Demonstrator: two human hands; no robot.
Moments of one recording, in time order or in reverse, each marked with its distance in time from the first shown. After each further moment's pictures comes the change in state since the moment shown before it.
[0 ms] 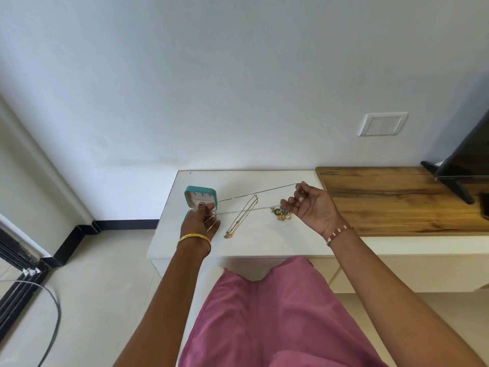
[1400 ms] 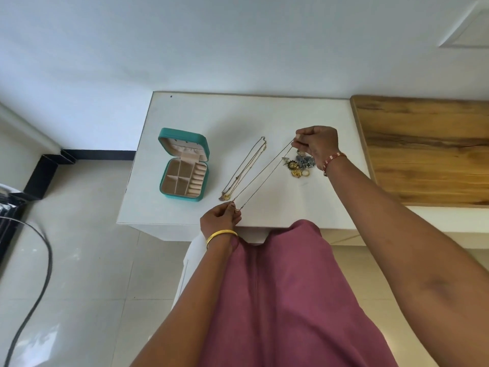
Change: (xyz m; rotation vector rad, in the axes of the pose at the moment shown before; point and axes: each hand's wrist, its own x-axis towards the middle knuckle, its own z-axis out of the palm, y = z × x) left_hand 0.089 -0.130 -0.006 0.321 0.307 -0.092; right_hand 0.180 0.033 -0.059 -0.652 0.417 -0.022
